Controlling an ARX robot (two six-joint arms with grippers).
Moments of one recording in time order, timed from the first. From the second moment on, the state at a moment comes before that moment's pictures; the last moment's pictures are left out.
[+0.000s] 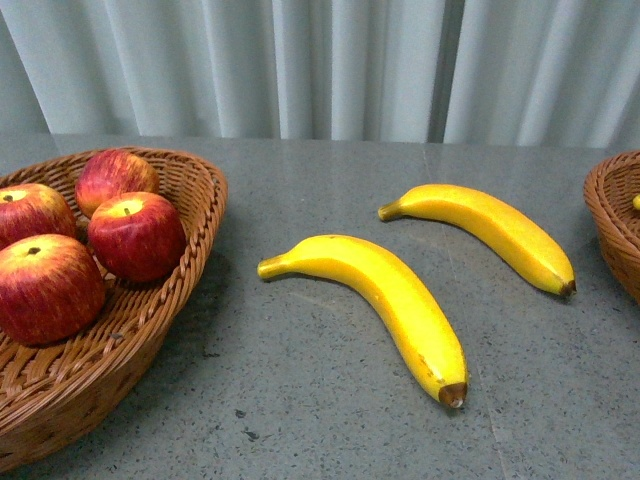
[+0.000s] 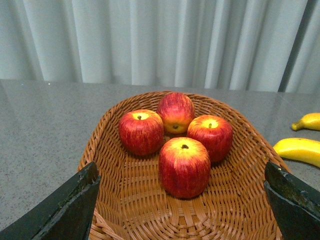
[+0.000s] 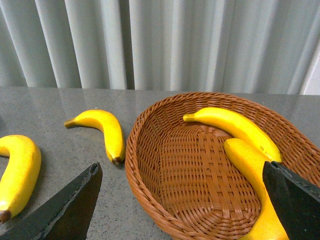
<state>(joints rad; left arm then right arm) 0.00 0.01 0.02 0.00 0.00 -0.01 0.00 0.00 0.01 0.00 0.00 -0.01</state>
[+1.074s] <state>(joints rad) 0.00 0.01 0.02 0.00 0.00 -0.01 0.55 1.45 0.95 0.27 -0.09 0.06</state>
